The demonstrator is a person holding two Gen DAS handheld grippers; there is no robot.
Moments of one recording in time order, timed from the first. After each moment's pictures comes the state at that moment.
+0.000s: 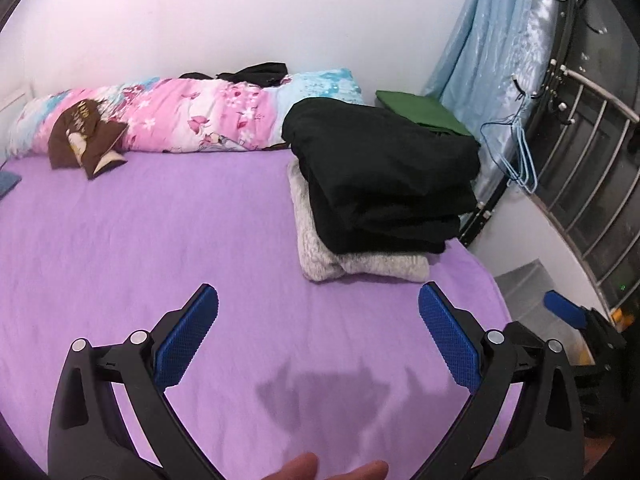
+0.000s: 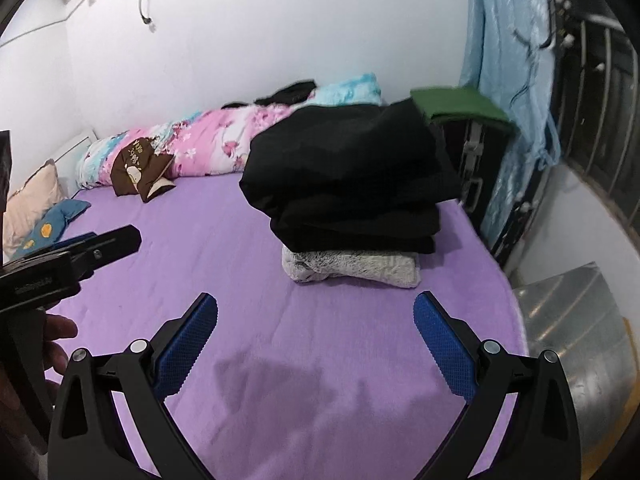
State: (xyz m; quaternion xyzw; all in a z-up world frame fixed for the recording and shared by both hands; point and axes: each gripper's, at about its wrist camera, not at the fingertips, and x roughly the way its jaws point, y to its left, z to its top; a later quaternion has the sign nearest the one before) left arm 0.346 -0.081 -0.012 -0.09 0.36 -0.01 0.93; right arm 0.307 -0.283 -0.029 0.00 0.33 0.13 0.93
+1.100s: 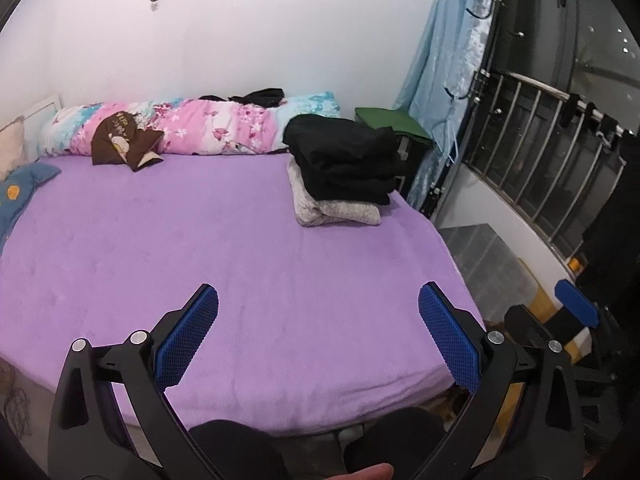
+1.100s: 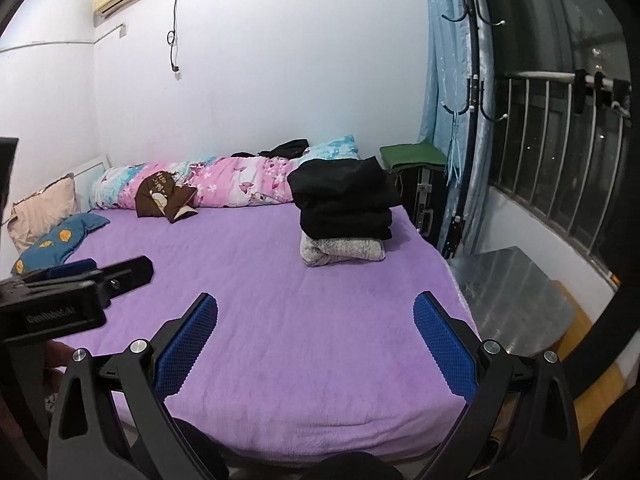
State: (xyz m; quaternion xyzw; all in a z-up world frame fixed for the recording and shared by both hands) left arm 0.036 -0.109 0.062 -0.08 0.33 -0.02 0.94; right arm -0.013 -0.280 0.054 0.01 0.24 0.09 0.97
